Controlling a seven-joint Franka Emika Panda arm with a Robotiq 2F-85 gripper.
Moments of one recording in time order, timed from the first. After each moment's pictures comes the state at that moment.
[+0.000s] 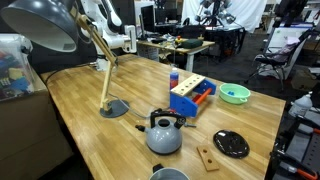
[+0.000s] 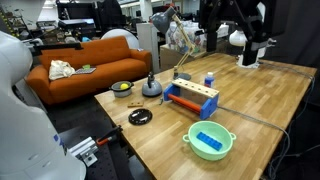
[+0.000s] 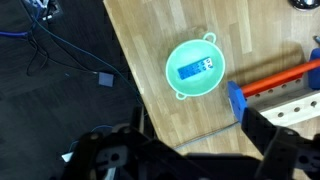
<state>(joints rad) -0.16 -0.46 -0.29 -2.44 -0.09 2.09 -0.22</state>
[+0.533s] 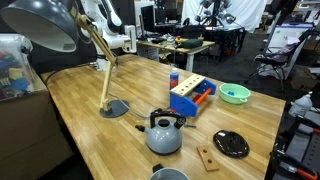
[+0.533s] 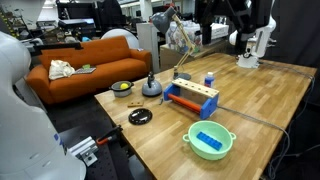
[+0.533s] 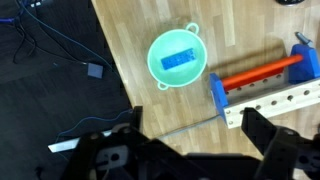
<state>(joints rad) -0.12 -0.45 -0.23 -2.41 -0.05 2.10 -0.20</state>
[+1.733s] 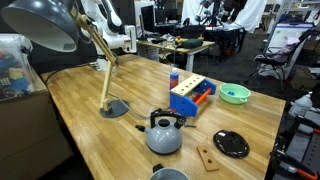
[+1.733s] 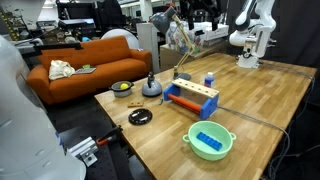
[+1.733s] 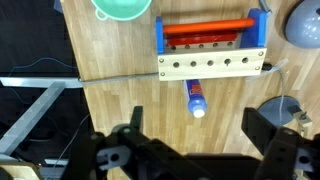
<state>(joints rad) 0.04 -0.29 -0.03 -2.28 0.00 2.27 -0.15</state>
